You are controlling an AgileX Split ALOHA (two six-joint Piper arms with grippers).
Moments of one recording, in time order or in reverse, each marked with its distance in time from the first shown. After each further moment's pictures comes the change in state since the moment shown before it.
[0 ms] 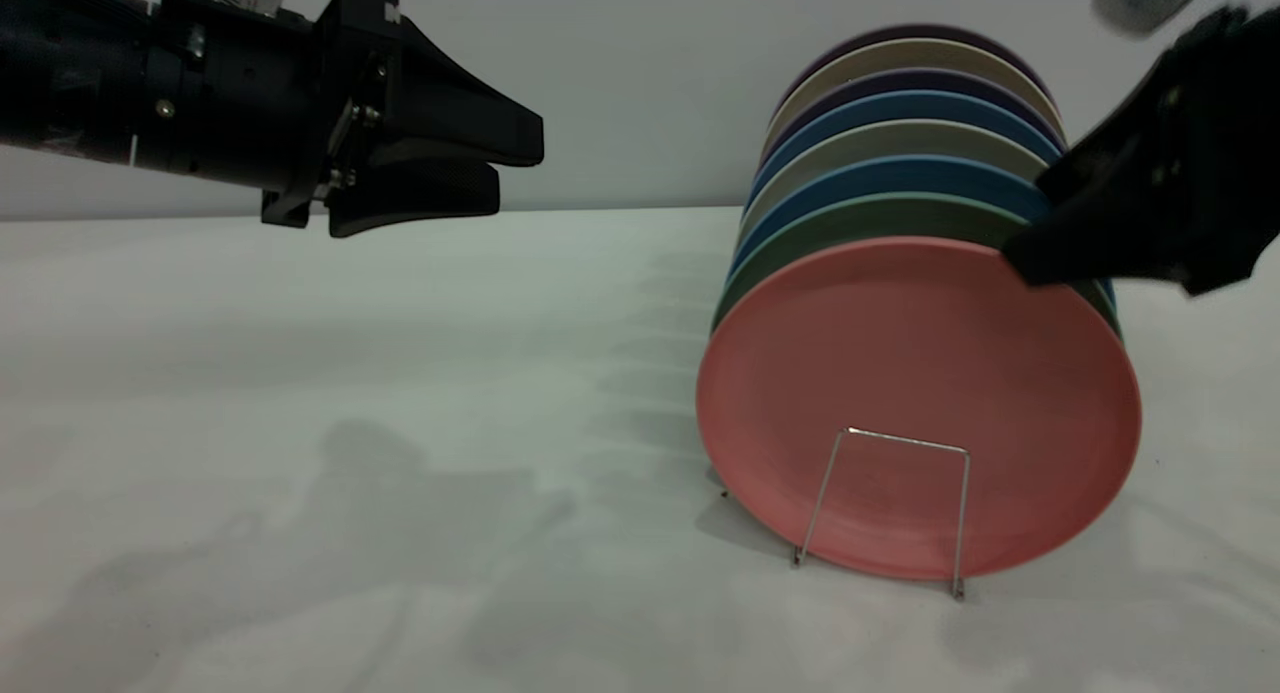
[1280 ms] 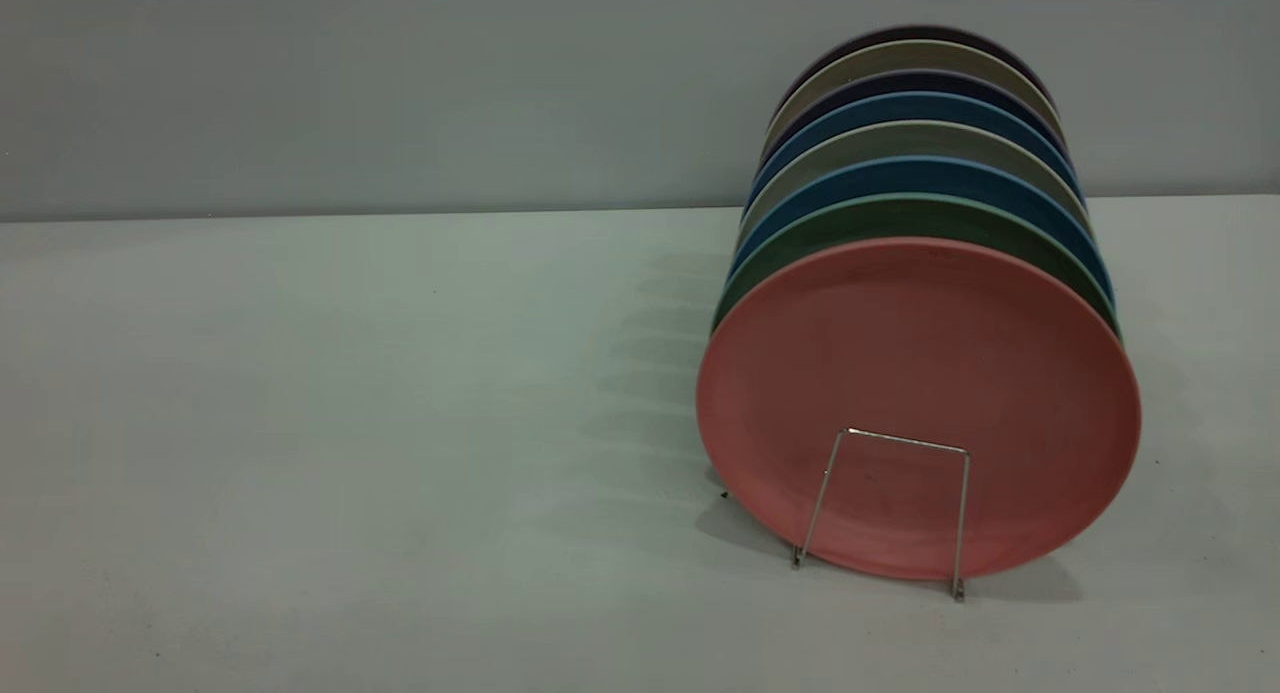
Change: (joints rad) left arm 0.178 -1.247 0.087 1.221 0.030 -0.983; right arm -0.011 -0.970 0.001 -1.202 0.635 1.798
